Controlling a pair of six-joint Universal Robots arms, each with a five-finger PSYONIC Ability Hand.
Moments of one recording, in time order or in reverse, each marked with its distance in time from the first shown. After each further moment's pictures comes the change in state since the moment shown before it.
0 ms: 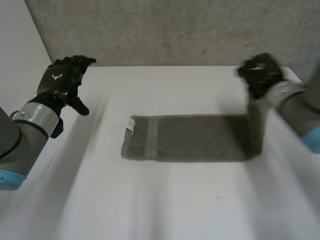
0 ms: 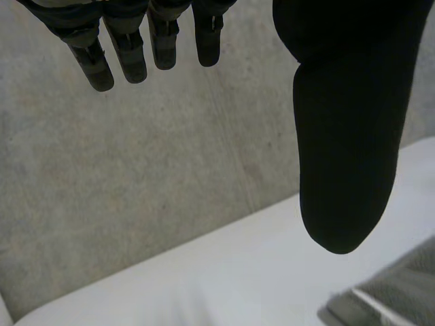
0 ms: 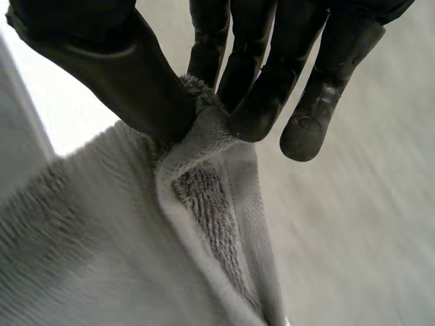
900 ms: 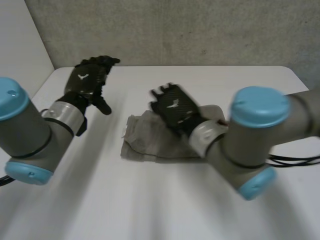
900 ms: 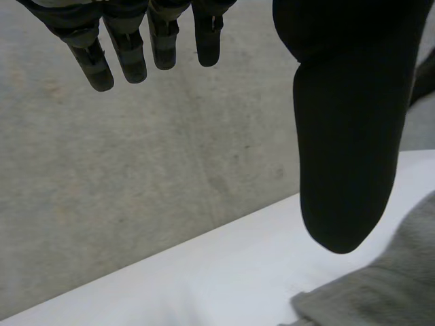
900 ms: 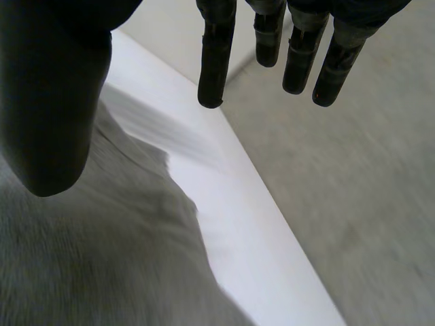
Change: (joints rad) left arm -0.139 -0.125 0.114 0.008 -0.052 -0.023; right arm 0.342 0.043 0.127 -0.161 -0.052 0.180; left_hand 0.000 0.000 0.000 0.000 0.001; right_hand -0.744 -1.065 -1.113 -1.085 -1.091
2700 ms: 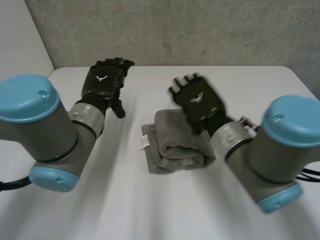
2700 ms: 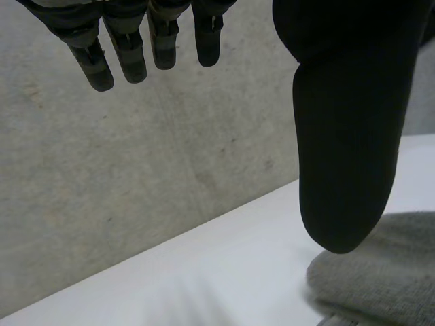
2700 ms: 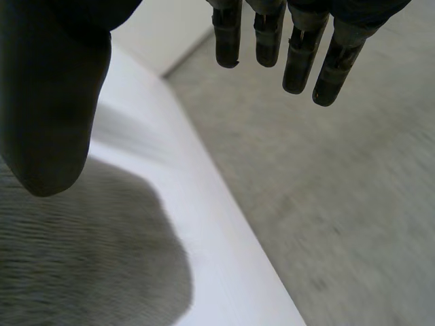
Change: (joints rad) left arm -0.174 -0.044 0.116 -0.102 -0.205 0.058; right arm -0.073 -0.184 0.233 -0.159 0.074 0.038; left_hand 0.000 -0.001 -0.002 0.000 0.000; right_hand -0.339 0.000 -0.001 -0.002 0.000
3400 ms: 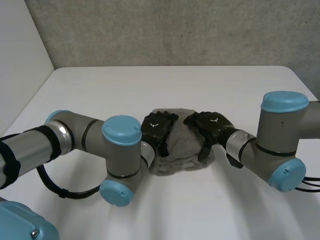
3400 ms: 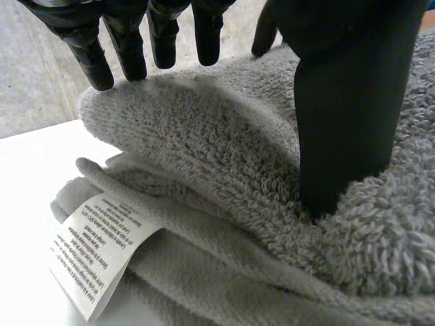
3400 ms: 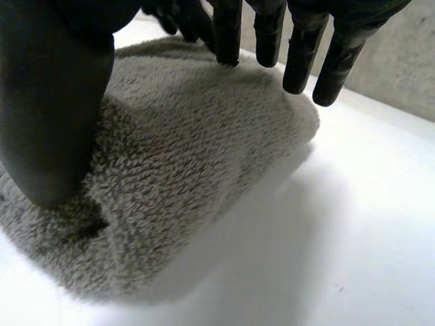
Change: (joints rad) left arm -0.182 -0.516 0.356 -0.132 -0.008 -0.096; right arm -0.161 0.299 -0.214 0.322 -0.162 0.346; left_hand 0.000 0.000 0.000 0.000 0.000; right_hand -0.003 0.000 0.000 0.000 0.000
